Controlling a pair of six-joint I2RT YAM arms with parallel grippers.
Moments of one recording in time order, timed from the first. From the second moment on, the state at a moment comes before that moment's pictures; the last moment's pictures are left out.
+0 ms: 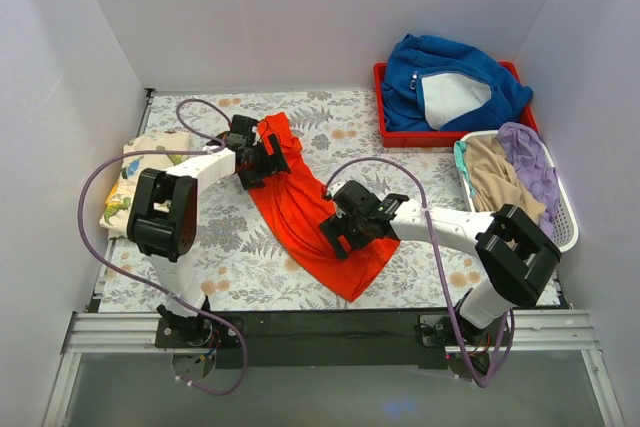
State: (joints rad) left arm -0.27 1.82 1.18 -0.34 0.16 -0.65; right arm 0.92 1.57 0.93 -0.45 0.03 0.21
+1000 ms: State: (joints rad) left arm -0.29 2.37 2.03 -0.65 0.13 -0.43; right arm 1.19 1.75 1.13 -0.49 -0.06 0.24
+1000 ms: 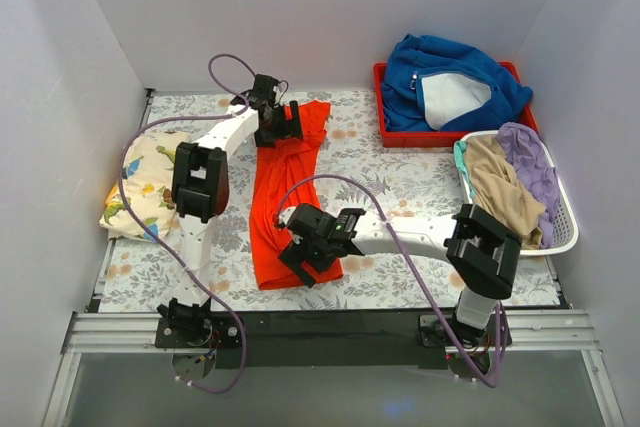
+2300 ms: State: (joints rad) left arm -0.44 1.03 0.55 -0.53 0.27 -0.95; right arm 0.83 1.45 0.78 -0.42 -0.39 0.36
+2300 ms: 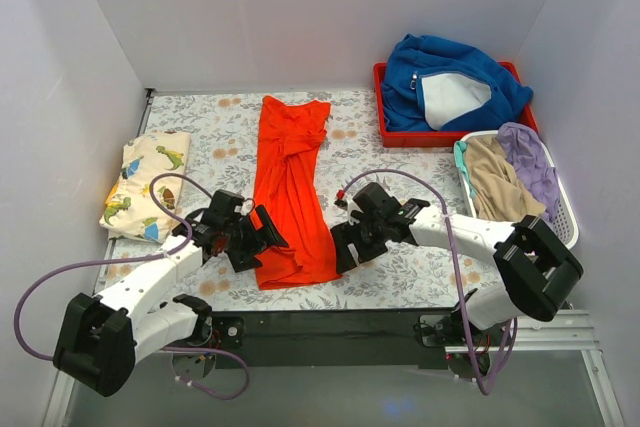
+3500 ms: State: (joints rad) left arm -0.57 1.07 0.50 -0.58 0.19 -1.05; right arm 0.91 1.44 0.65 -0.30 -0.34 0.51
